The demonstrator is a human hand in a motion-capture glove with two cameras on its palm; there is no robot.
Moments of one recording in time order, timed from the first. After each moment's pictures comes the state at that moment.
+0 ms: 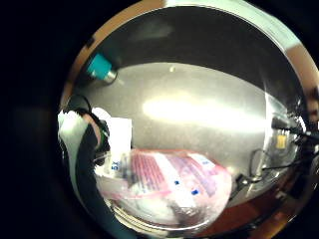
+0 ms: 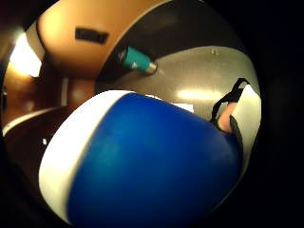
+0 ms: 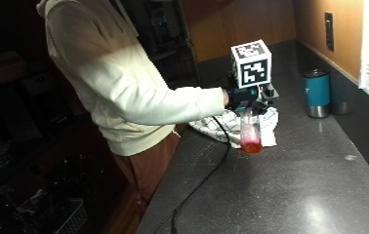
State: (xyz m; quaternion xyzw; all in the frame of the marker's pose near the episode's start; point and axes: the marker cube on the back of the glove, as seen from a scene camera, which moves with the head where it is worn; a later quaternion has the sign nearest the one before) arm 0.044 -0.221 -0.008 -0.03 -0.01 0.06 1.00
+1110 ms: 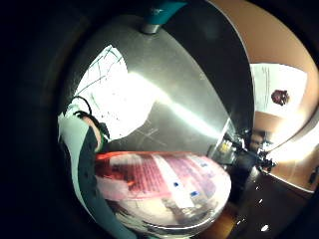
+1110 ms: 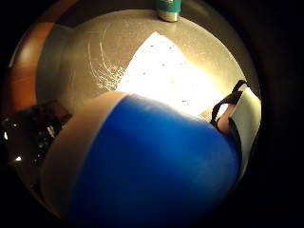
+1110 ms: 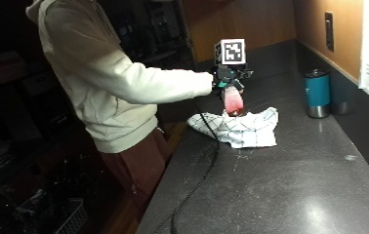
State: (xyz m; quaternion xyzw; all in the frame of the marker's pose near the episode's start) arm -0.155 -0.206 0.059 -0.15 0.27 -0.05 0.95
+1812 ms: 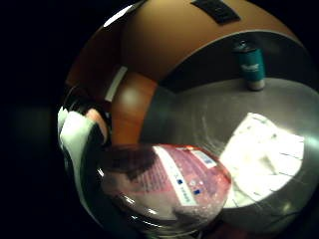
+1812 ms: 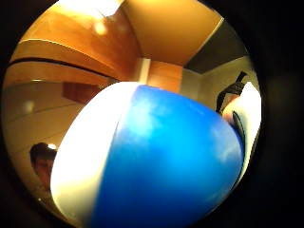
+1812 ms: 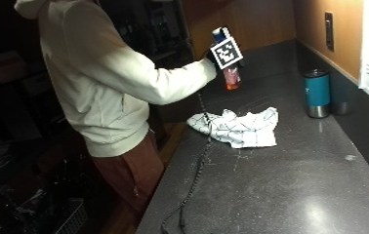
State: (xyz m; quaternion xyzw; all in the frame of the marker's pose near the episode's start) arm -0.291 -0.225 0.010 0.08 -0.51 -0.05 0.85
